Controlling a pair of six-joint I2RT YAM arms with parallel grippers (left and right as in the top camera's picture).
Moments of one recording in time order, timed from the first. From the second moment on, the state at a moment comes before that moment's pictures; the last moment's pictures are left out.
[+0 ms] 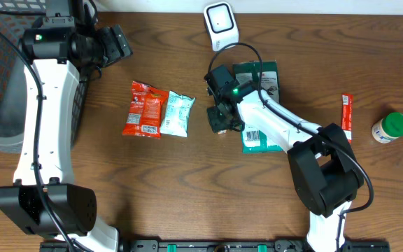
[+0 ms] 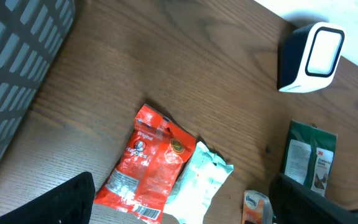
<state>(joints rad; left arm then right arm) 0.04 1.76 1.85 -1.10 0.17 -0.41 0.57 2.03 1.44 -0.75 -0.03 0.28</state>
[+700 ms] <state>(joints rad) 0.04 1.76 1.85 -1.10 0.17 -0.41 0.57 2.04 1.43 -0.73 -0.03 0.28</state>
